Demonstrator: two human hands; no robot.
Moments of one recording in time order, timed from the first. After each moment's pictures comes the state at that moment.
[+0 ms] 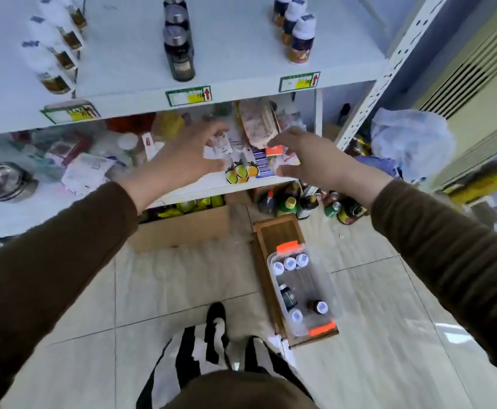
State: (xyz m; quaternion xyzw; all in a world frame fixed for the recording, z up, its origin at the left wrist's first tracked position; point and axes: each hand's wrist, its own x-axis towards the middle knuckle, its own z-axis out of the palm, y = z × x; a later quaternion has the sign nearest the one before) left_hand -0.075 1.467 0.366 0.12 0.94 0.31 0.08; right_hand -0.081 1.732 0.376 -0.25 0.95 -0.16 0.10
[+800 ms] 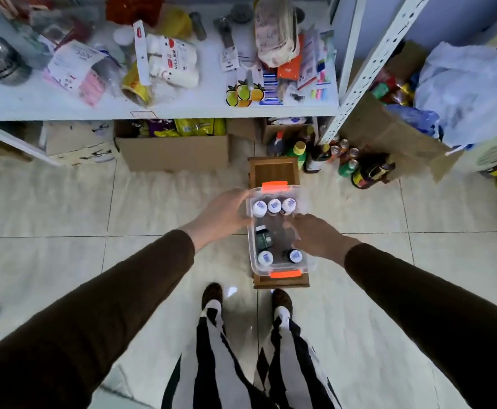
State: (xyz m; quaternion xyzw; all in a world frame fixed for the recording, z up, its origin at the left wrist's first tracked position) left_hand 0.118 1.647 0.159 -0.03 0.92 0.30 0.25; right_hand 0.087 1.872 0.121 -0.26 0.89 -0.06 0.37
